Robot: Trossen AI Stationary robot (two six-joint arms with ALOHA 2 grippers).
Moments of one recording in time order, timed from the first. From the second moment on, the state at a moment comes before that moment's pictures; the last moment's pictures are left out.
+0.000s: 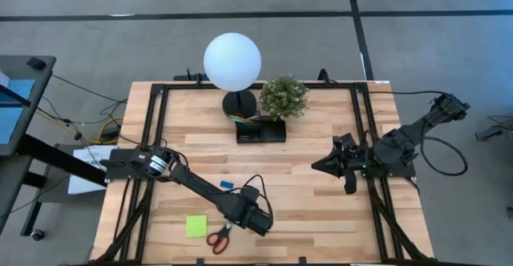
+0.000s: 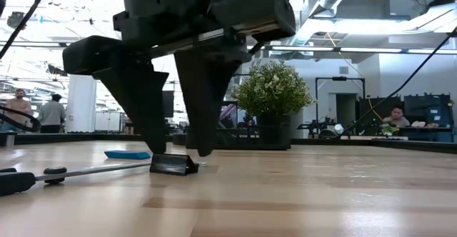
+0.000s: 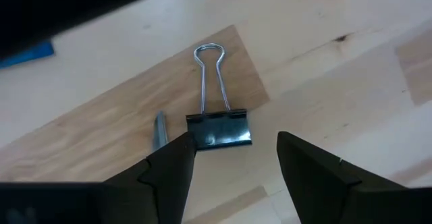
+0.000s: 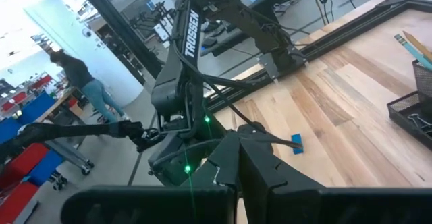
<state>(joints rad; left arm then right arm) -0.48 2.26 1.78 -0.99 -0.17 -1.58 0.58 0.83 0.76 -0.14 0.45 0.63</state>
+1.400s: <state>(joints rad) -0.39 2.29 1.94 -1.35 -0.26 -1.17 0.58 0.88 0.76 -0.12 0.45 0.63</state>
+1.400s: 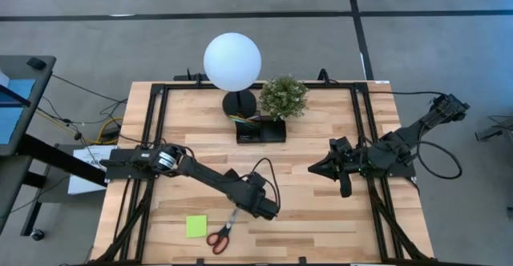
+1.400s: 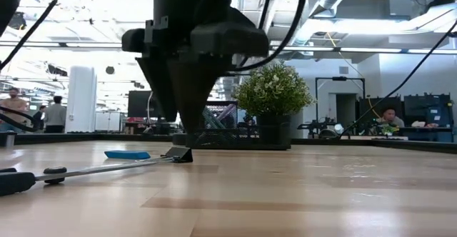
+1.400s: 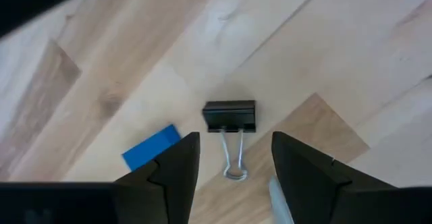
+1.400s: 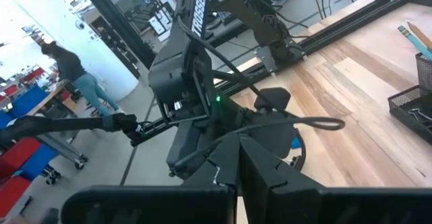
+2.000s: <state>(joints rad) -0.35 2.36 1.92 -1.35 -0.18 -1.16 0.58 0.88 0.76 -0.11 0.44 0.63</state>
